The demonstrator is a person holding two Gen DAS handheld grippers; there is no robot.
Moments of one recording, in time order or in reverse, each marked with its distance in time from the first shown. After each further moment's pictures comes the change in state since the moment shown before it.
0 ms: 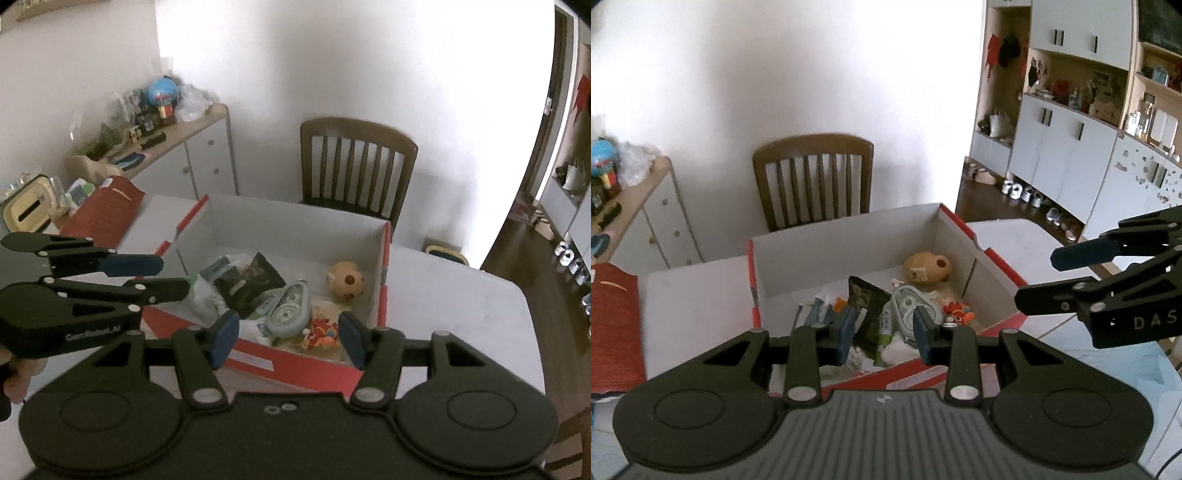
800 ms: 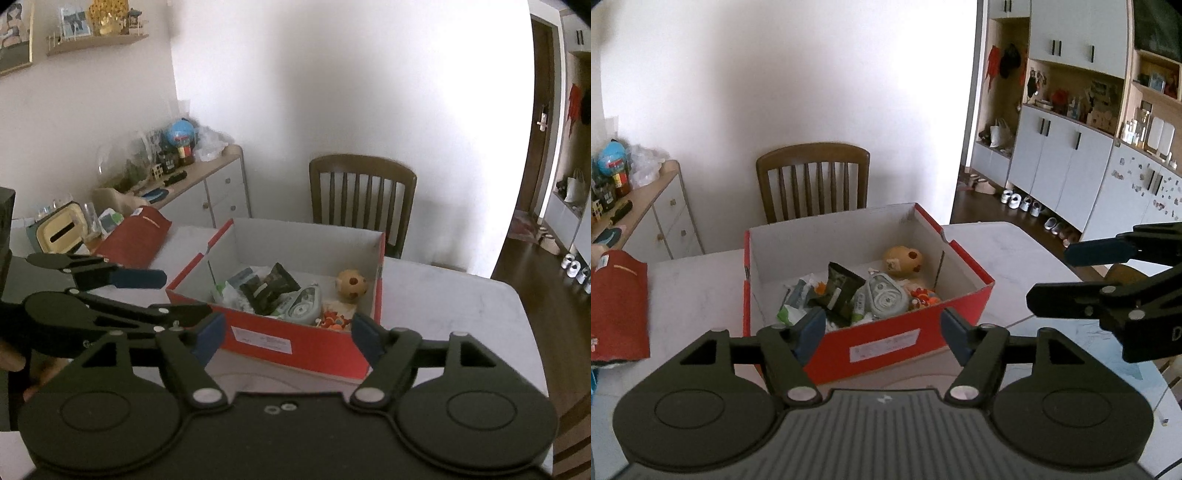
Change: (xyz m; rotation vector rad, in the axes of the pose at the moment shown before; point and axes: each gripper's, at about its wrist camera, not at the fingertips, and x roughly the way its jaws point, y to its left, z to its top) left arm -0.045 -0.037 -0.025 -0.022 -0.026 0.010; right arm -0.066 -0.001 -0.047 0.029 -0.154 0.046
